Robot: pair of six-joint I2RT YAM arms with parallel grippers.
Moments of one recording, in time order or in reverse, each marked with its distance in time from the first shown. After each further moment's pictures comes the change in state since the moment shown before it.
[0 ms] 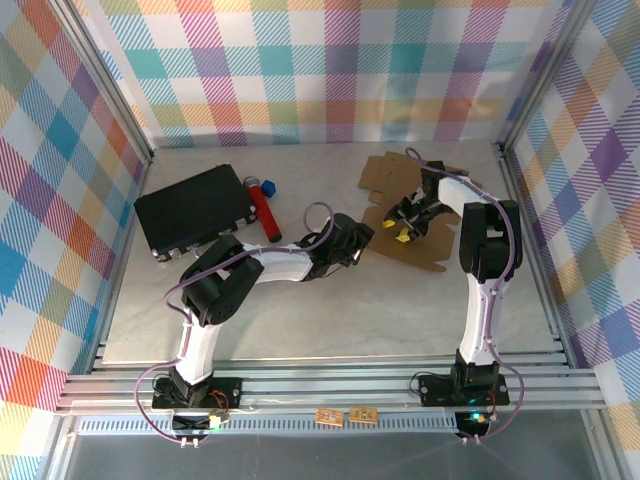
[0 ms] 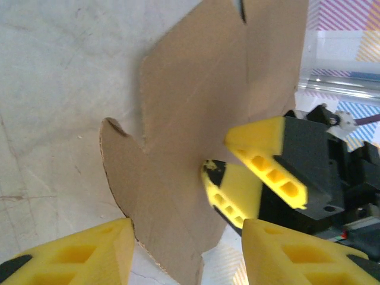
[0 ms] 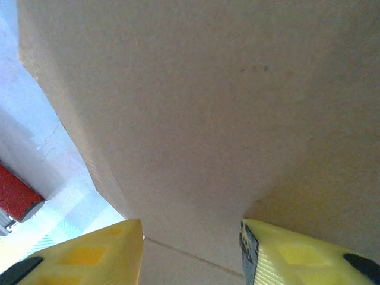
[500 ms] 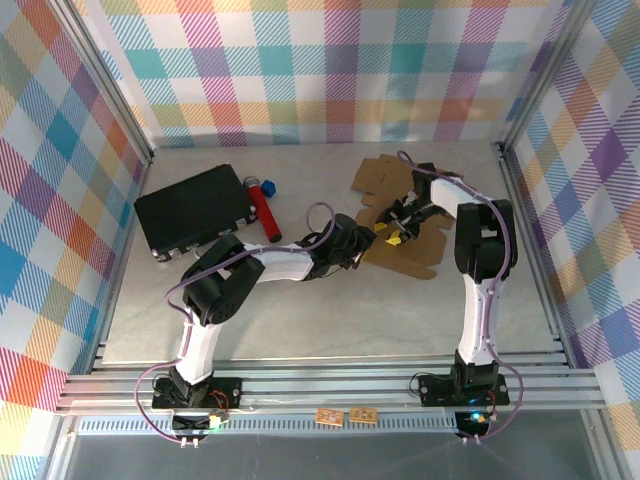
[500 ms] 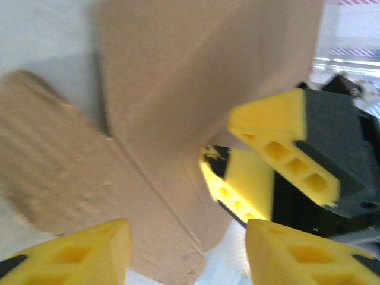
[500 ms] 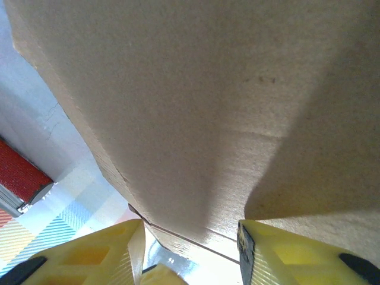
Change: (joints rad) left arm -0.001 0.010 0.018 -0.085 0.045 0.021; right arm 0.028 0.009 0.000 -0.009 -0.052 0.035
